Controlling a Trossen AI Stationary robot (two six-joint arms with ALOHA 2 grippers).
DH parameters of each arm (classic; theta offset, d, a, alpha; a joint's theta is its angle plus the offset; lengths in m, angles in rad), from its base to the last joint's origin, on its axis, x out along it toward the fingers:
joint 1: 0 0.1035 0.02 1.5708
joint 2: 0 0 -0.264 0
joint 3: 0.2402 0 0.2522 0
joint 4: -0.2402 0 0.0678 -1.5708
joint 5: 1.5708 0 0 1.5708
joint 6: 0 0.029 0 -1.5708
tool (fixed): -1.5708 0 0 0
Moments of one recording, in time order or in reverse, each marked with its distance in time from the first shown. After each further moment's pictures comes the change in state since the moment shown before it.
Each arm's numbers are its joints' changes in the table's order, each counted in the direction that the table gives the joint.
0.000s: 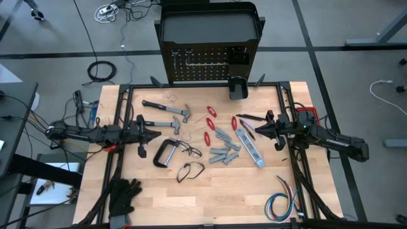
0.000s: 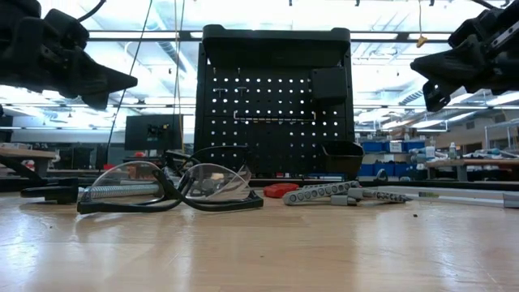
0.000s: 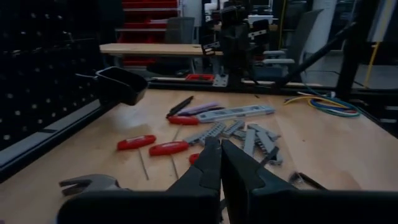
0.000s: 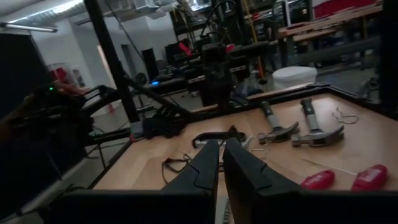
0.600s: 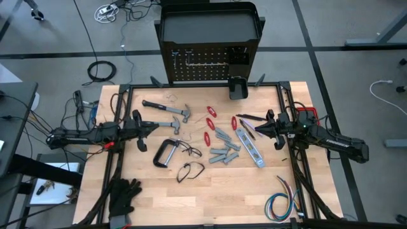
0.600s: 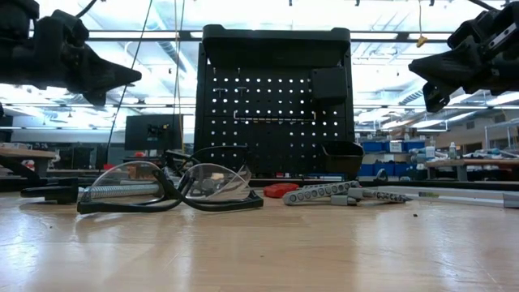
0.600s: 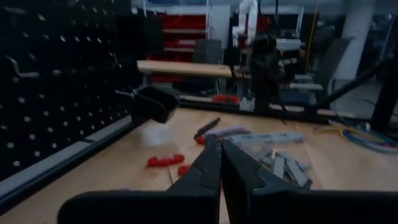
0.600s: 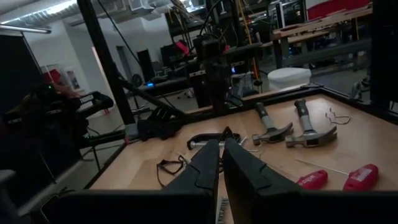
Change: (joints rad) left arm 0.119 0.085 0.000 0.007 0.000 0.000; right arm -0.030 0.000 0.000 0.001 -0.001 0.000
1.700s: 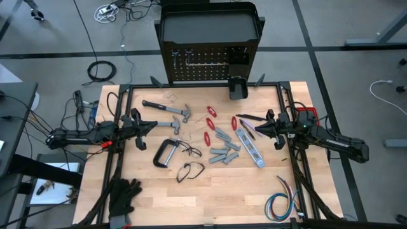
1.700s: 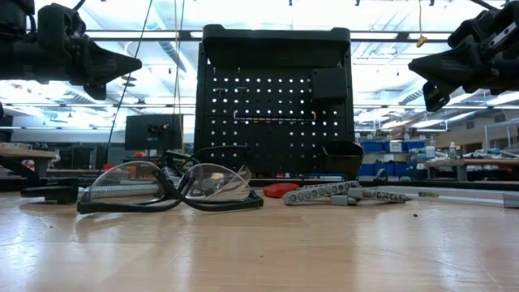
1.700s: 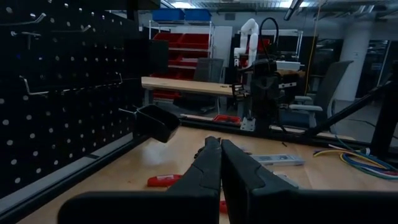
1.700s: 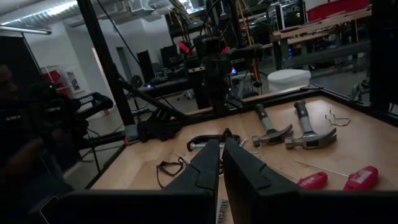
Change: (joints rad) left arm 0.015 0.009 0.000 0.085 0.000 0.000; right arm 0.000 -0.001 0.000 0.007 -0.002 0.000
